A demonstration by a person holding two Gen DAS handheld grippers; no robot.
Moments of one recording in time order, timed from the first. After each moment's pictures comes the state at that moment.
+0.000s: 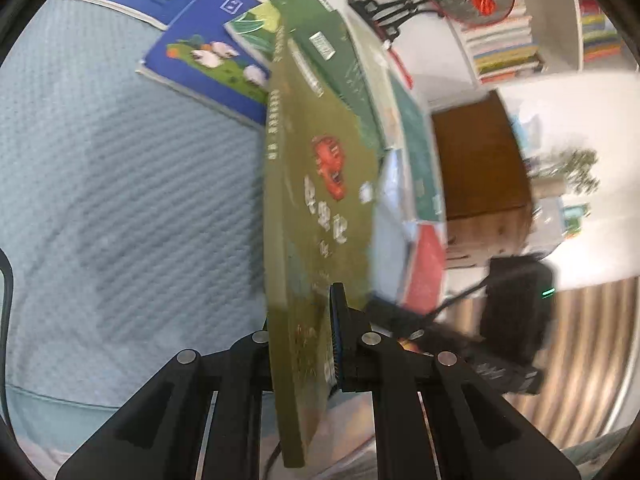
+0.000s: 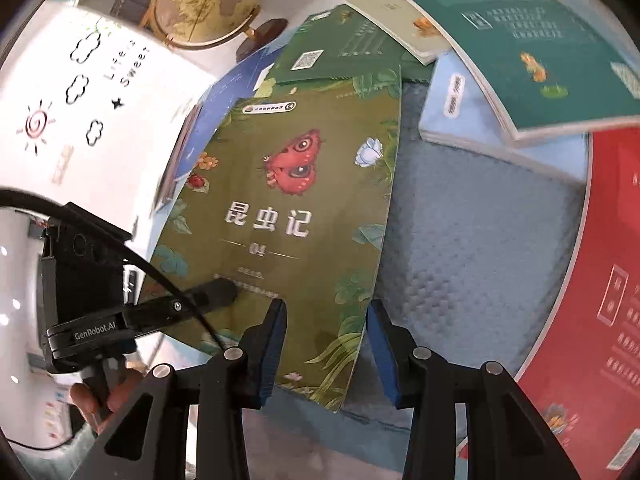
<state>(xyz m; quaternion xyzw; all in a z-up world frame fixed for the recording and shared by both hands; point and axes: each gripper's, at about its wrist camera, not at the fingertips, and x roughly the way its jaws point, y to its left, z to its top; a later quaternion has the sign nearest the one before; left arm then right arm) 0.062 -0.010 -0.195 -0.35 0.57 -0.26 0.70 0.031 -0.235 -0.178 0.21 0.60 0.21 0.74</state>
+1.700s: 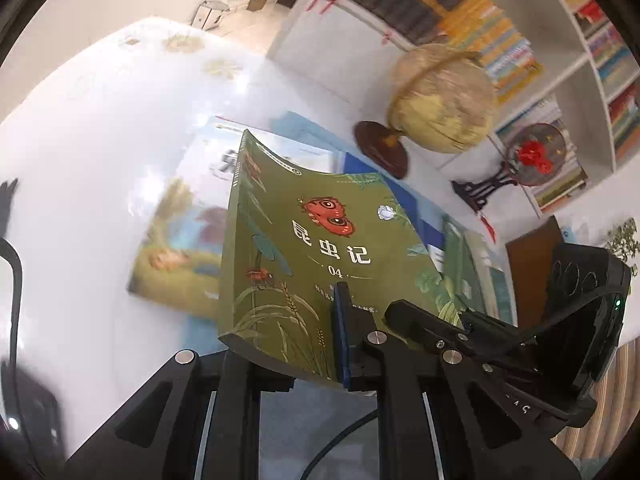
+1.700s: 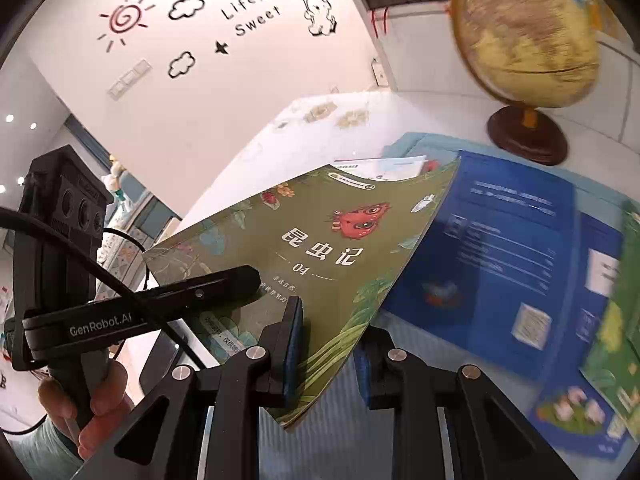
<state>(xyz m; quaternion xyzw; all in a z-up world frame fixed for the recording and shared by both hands) 0.152 0.293 -0.119 -0.26 0.48 -0.09 0.83 0.168 0.124 -0.105 0.05 0.50 0.34 0.80</state>
